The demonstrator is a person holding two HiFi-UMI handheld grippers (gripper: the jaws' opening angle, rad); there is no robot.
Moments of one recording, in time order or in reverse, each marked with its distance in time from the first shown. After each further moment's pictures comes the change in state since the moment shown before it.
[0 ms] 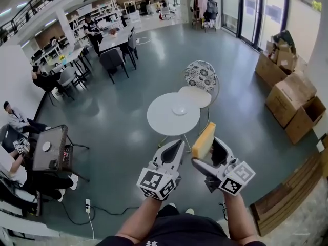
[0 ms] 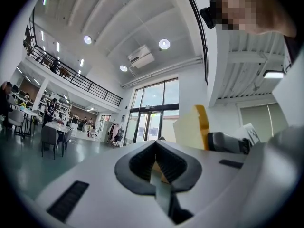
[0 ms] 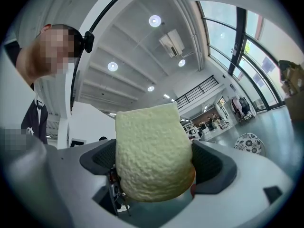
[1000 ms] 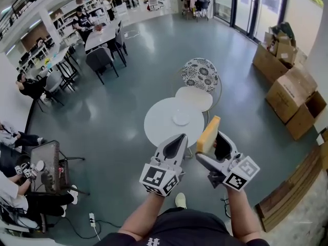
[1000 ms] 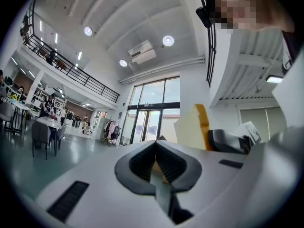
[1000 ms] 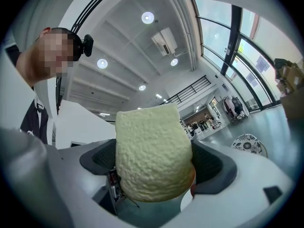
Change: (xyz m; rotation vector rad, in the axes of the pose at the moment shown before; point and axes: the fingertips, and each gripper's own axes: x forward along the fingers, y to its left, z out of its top) left arm 0.139 0.164 -0.014 -0.027 0.024 -0.059; right arm 0.147 -0.151 0.001 0.024 -0.002 -0.092
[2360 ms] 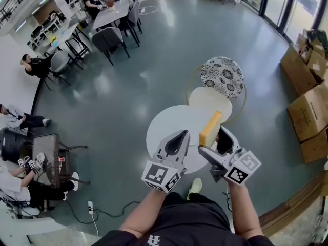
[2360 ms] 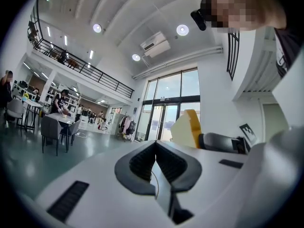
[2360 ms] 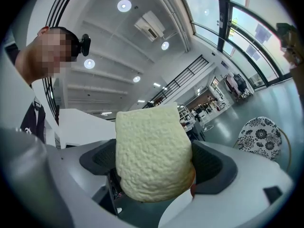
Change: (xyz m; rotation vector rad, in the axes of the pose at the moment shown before) left arm 0.205 0.216 -0.064 -0.029 0.047 0.172; right arm 0.197 -0.260 -0.028 0.145 0.134 0.075
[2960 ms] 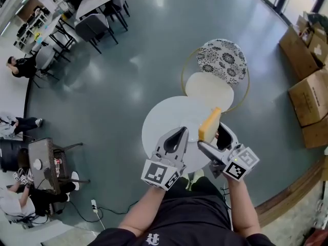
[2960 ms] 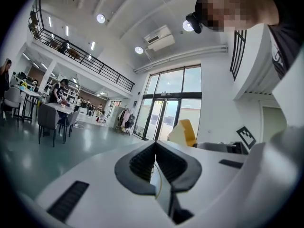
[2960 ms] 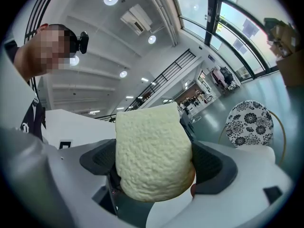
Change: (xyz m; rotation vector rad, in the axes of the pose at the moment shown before) left arm 0.046 0.068 -0.072 -0.048 0.060 -0.027; right arm 0.041 -0.095 -0.069 0.089 0.064 -0.122
